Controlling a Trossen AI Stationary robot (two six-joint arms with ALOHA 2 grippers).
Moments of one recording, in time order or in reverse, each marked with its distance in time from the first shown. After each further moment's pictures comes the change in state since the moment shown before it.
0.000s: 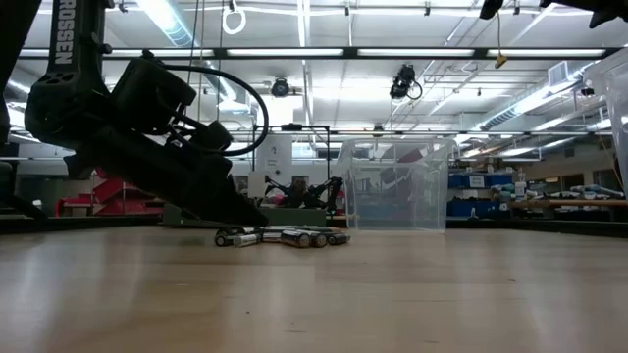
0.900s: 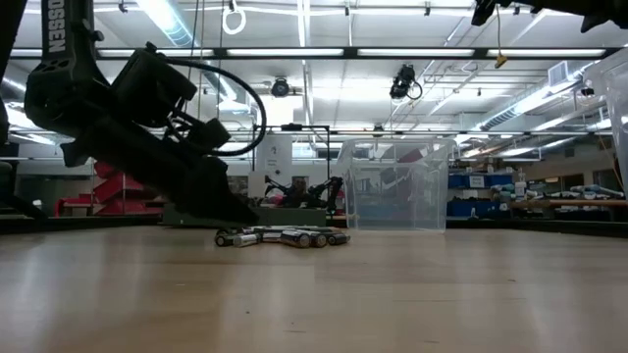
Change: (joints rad) left arm -0.001 -0.110 -0.002 -0.171 -0.041 0.025; right arm 0.000 0.053 0.000 0.019 0.000 0.000
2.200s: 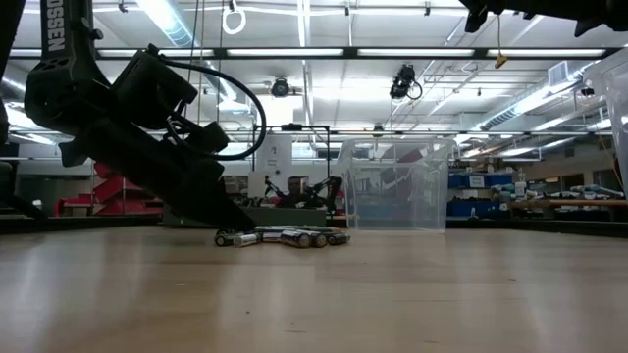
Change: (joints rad) left arm -0.001 -0.002 0.003 -0.060 0.035 -0.032; right arm 0.000 0.048 0.000 -0.001 0.000 0.003
